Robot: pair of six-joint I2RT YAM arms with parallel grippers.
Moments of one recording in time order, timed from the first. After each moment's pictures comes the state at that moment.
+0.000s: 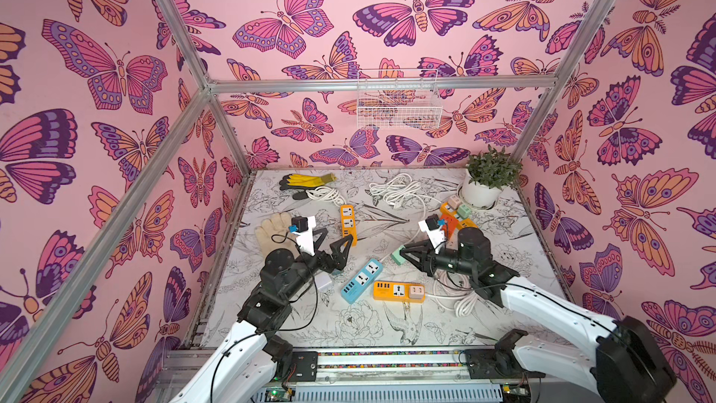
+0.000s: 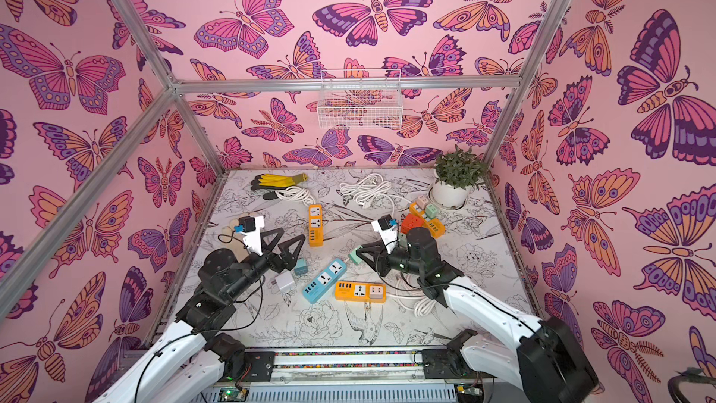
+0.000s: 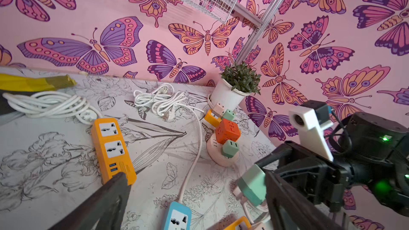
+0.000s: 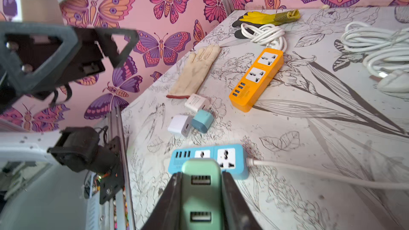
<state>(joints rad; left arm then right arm) -0.46 0.63 0.48 0.05 0.19 -0.46 0.66 1.18 0.59 0.27 -0.56 0.32</state>
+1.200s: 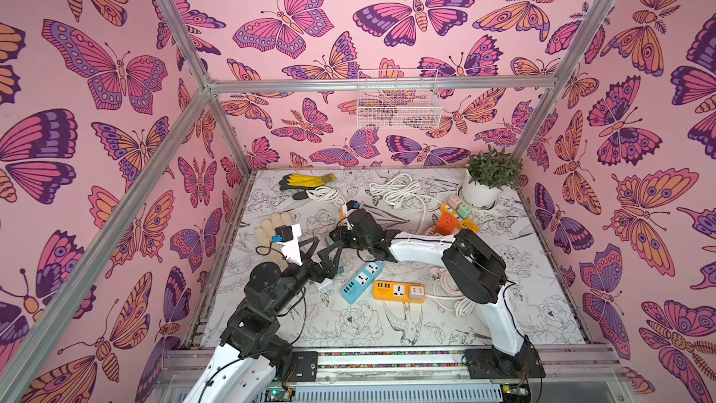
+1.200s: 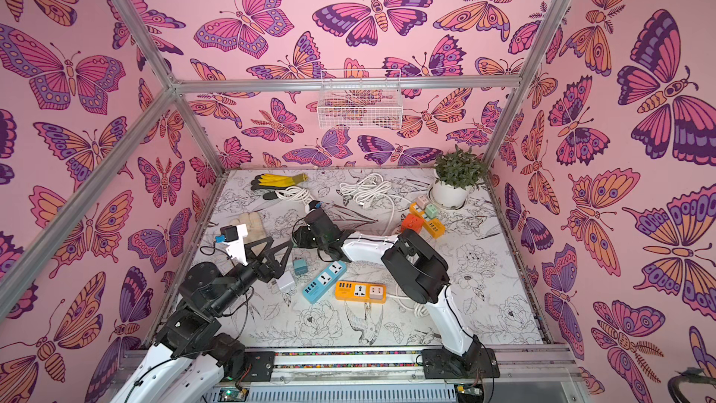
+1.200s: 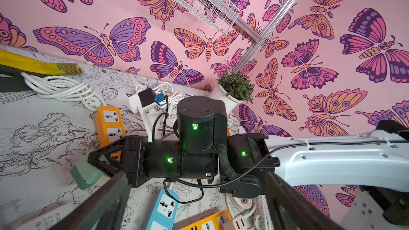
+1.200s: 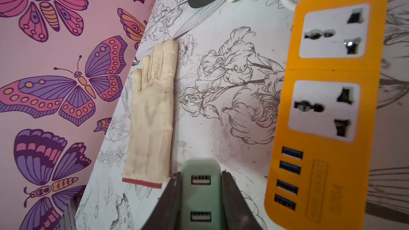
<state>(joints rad) -0.46 0.45 0.50 -0.13 0.15 -0.54 0.97 2.17 1.48 0.13 -0.07 0.74</state>
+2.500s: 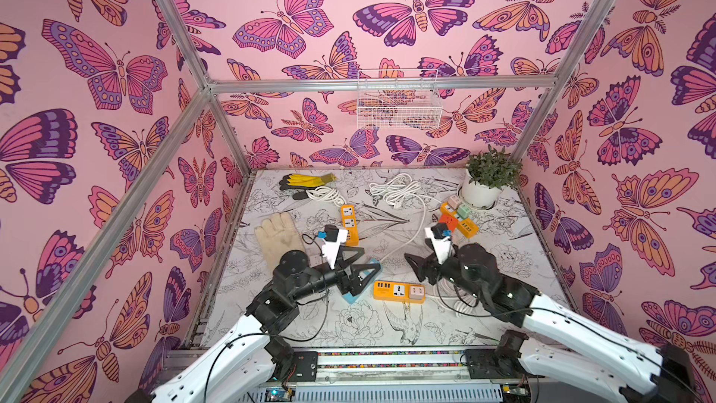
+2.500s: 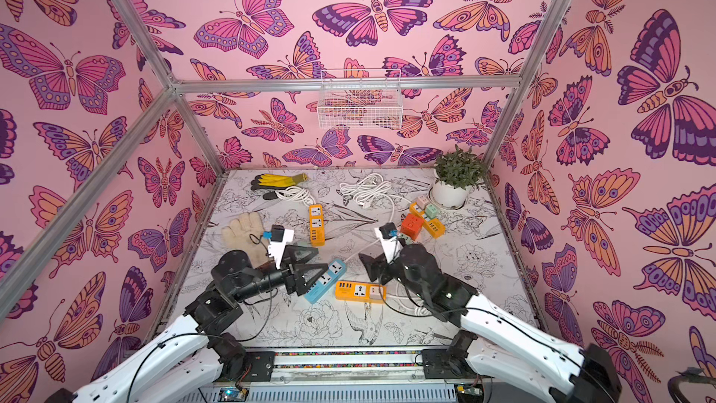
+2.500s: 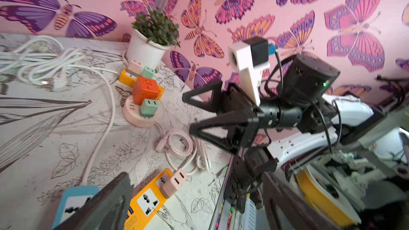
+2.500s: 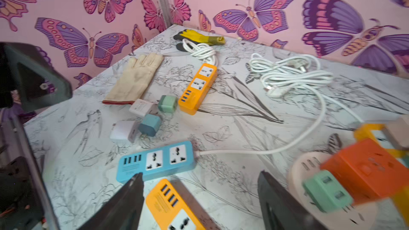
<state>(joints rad) -0.70 0.75 0.49 0.12 0.50 -0.46 0.87 0.80 0.56 -0.11 0.10 0.17</state>
